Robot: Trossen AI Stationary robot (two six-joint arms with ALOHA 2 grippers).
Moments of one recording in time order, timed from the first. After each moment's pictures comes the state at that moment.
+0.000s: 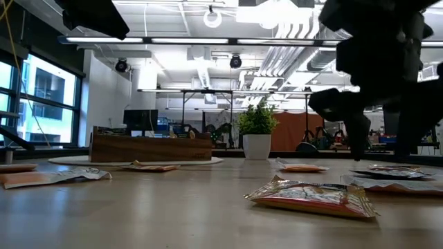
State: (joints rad) left arm -0.51 1.02 0.92 -0.80 -0.86 -0.82; right arm 0.27 1.50 0.68 -0.29 -0.11 -0.22
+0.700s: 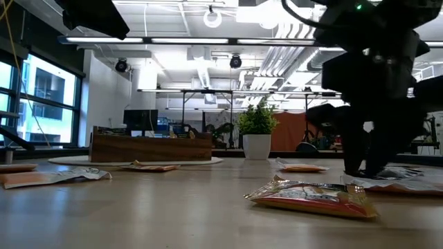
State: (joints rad) left arm -0.51 1.02 0.92 -0.80 -0.86 -0.82; right arm 0.24 1.59 0.66 -0.21 -0.09 -0.11
